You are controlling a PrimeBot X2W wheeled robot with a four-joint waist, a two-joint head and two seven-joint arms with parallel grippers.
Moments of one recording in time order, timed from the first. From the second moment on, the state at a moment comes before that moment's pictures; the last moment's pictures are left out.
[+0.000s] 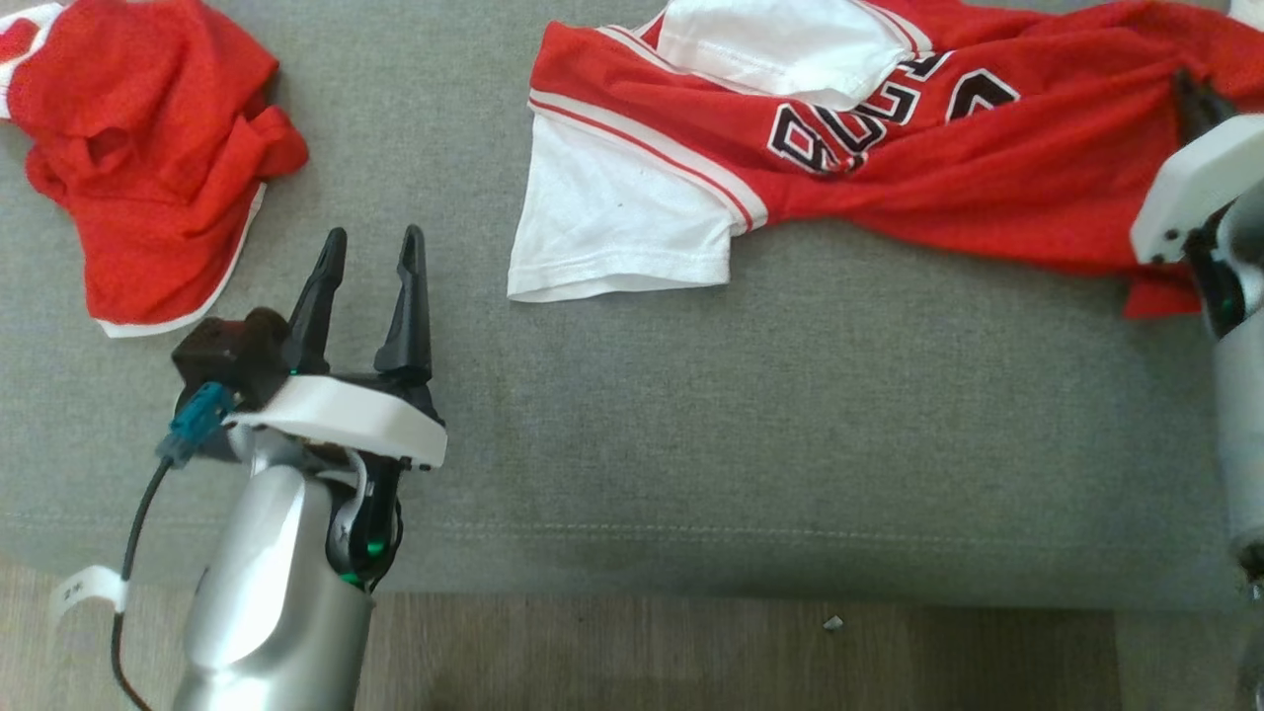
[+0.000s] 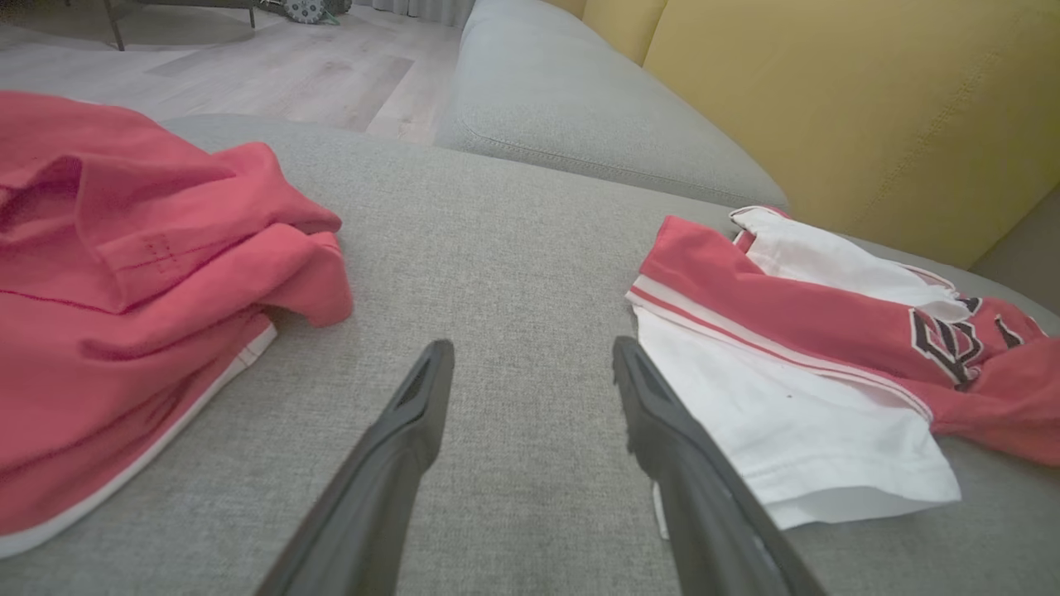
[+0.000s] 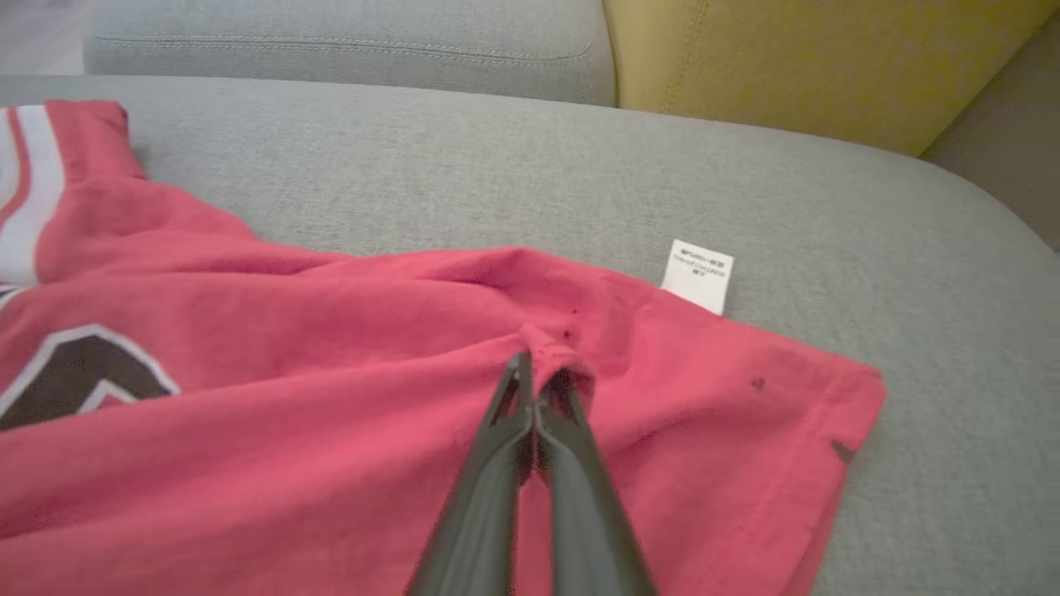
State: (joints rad) left arm -0.36 0.04 -0.16 0.37 -0.30 -0.08 -0.25; right arm -0.85 -0.30 -0.04 0.90 -0.09 0.12 0.14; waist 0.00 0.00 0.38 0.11
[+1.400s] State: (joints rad) left arm -0.29 0.04 -0.14 0.31 -0.34 -0.05 -0.25; right arm -0.43 -0.06 -0.05 0.58 0.03 0.12 -0.17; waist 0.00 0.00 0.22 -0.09
